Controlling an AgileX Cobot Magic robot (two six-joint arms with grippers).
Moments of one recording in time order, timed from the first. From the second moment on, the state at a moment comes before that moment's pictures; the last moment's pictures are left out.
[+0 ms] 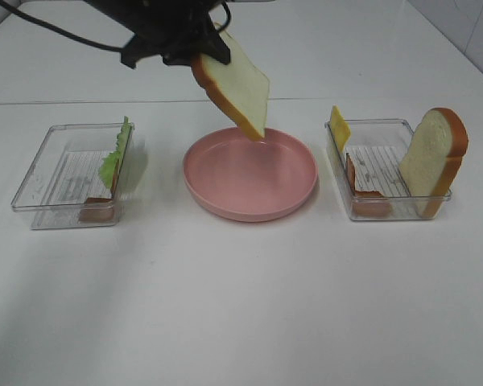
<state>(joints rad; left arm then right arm) -0.37 2.10 -1.78 -0.70 0.68 0.07 0.05 0.00 -0.46 -0.03 1.10 0.04</state>
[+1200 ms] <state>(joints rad) -0.40 2.37 -1.78 -0.96 0.57 0.12 0.05 0.00 -0.46 -0.03 1.10 0.04</state>
